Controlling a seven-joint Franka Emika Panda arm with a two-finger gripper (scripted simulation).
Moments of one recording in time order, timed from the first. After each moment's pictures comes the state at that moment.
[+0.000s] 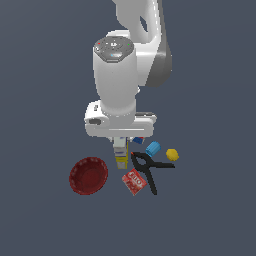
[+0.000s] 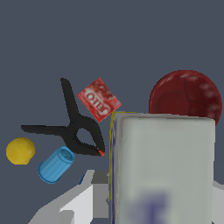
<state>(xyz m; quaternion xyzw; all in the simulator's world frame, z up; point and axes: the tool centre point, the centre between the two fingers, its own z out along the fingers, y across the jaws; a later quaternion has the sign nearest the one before) 0.055 -0.024 0.232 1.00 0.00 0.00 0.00</state>
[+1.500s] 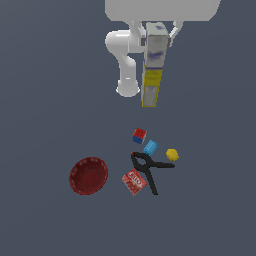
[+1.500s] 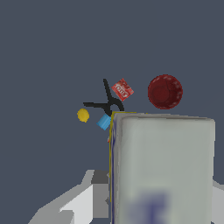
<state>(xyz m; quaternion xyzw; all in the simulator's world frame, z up) -0.023 0.059 0.500 1.00 0.00 0.00 0.00</state>
